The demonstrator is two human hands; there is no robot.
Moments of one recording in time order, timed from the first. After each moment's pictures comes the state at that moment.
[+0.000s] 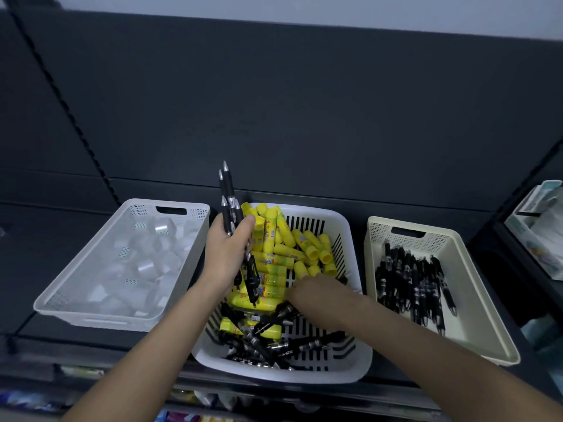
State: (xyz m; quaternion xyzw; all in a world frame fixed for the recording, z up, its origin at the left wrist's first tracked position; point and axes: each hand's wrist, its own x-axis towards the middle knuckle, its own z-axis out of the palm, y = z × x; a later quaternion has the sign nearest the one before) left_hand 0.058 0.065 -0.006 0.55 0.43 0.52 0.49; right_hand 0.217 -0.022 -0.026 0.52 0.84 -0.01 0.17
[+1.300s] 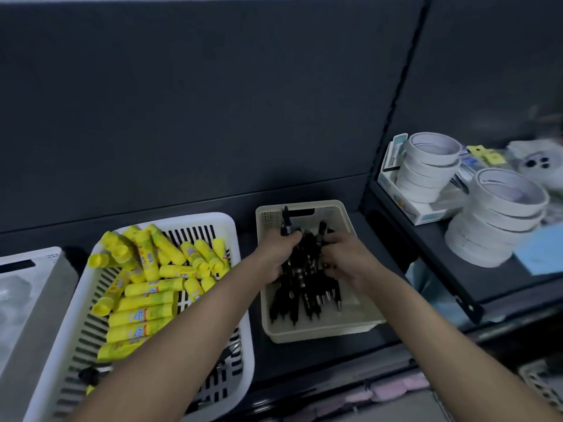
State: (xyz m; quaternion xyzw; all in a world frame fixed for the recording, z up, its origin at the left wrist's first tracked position) left_hand 0.312 0.002 -0.019 0.58 0.43 0.11 0.68; right_hand 0.411 -0.099 -0.017 0.72 0.20 -0.43 -0.51
